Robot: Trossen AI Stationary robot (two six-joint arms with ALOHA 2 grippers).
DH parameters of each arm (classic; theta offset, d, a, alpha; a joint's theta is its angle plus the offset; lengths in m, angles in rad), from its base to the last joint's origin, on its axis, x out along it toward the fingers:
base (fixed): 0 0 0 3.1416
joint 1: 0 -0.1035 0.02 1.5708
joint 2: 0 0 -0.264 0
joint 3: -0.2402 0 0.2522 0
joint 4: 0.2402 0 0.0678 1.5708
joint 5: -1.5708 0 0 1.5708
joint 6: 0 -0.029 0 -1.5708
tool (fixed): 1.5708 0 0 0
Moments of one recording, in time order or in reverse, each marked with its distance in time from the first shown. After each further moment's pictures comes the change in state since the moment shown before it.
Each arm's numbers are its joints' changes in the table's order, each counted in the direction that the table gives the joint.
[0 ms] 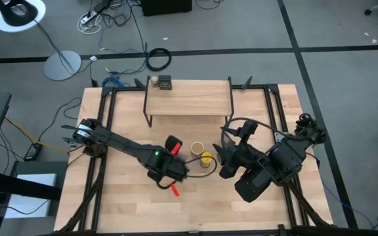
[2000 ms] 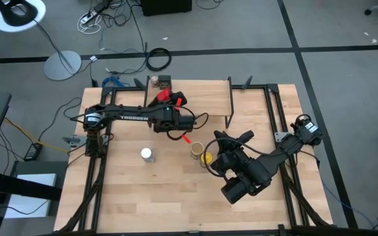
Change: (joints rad) left arm -0.441 0.039 0.021 0.070 0.762 -0.822; right arm 0.033 -0.006 0.416 0.001 -0.386 -0.208
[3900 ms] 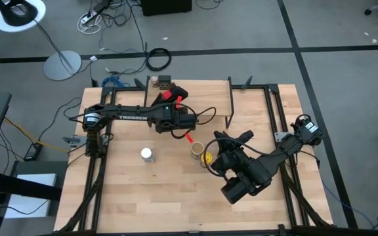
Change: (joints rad) left arm 0.011 -0.011 -0.032 -0.113 0.162 0.209; right arm 0.000 0.000 0.000 0.000 0.022 0.000
